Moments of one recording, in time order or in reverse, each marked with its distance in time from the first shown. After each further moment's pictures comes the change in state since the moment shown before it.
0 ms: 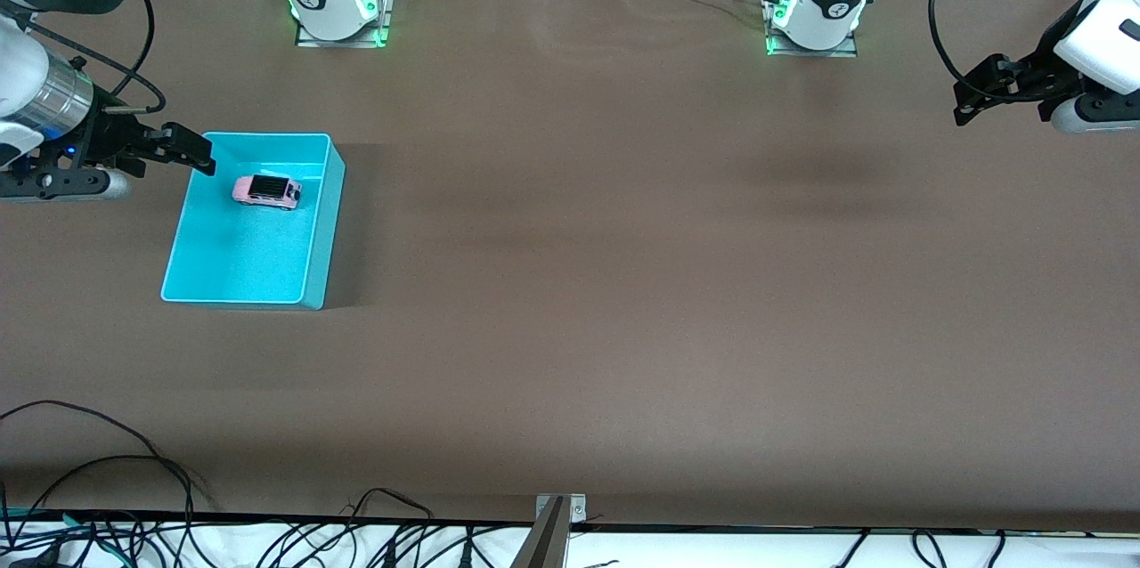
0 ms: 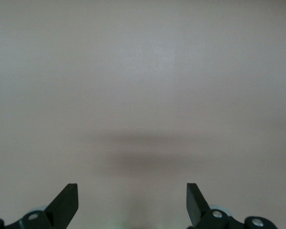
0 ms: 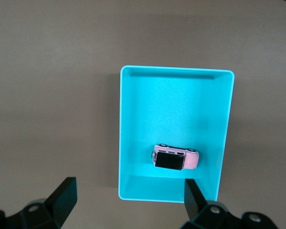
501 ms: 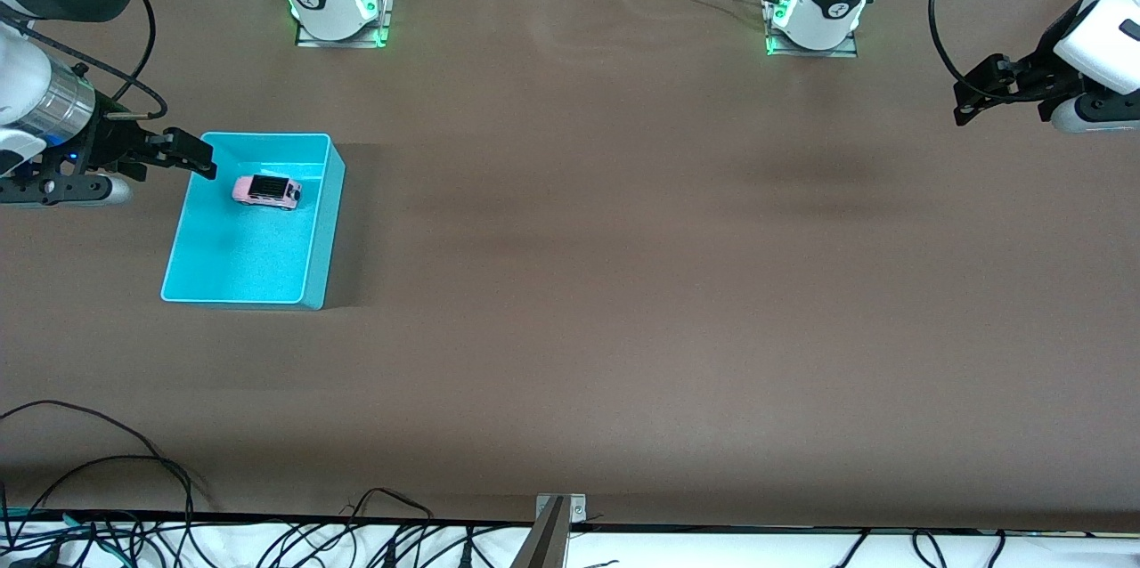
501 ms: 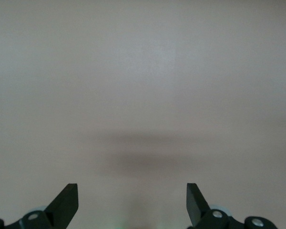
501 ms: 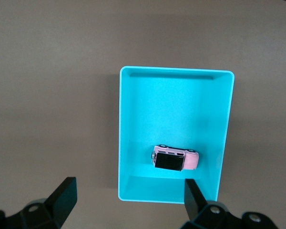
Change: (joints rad) left arm 0.000 0.000 0.000 0.000 0.000 0.000 0.000; right arm 0.000 0.007 0.000 0.006 0.000 0.000 0.000
